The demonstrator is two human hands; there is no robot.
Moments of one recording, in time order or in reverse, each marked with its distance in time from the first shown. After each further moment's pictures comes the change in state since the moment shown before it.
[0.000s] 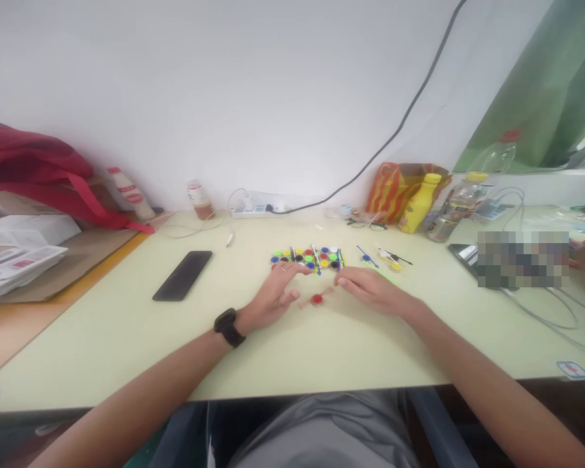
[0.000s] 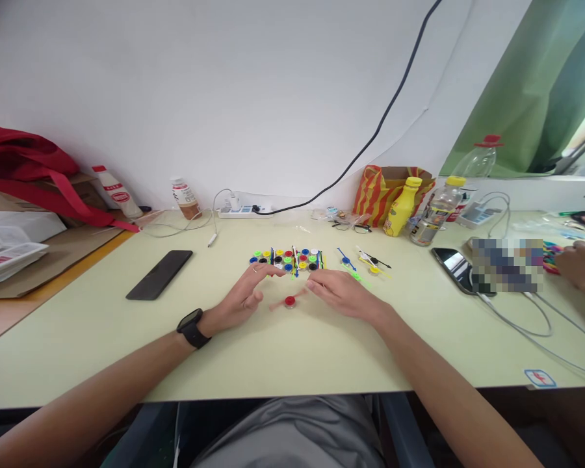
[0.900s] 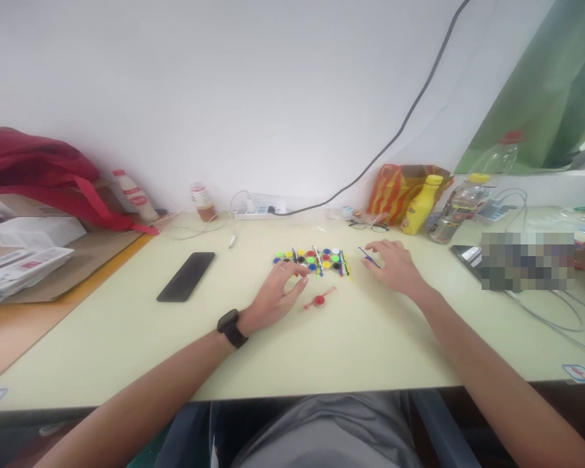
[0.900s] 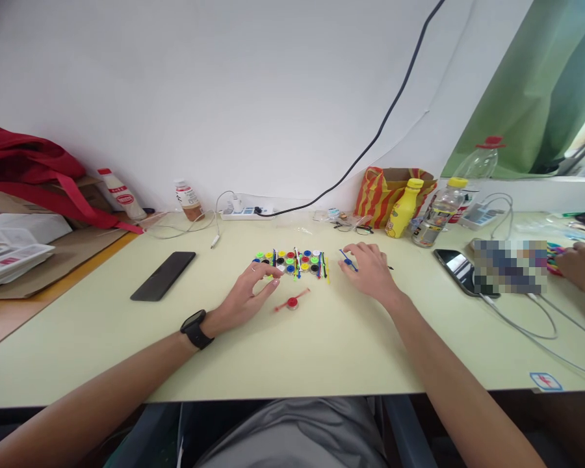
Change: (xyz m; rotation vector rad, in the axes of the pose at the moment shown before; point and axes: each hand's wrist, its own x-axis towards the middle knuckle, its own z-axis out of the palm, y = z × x) left_hand 0.003 0.007 0.004 0.047 0.158 -0.103; right_hand -0.002 0.065 -0.021 -0.442 0.376 0.346
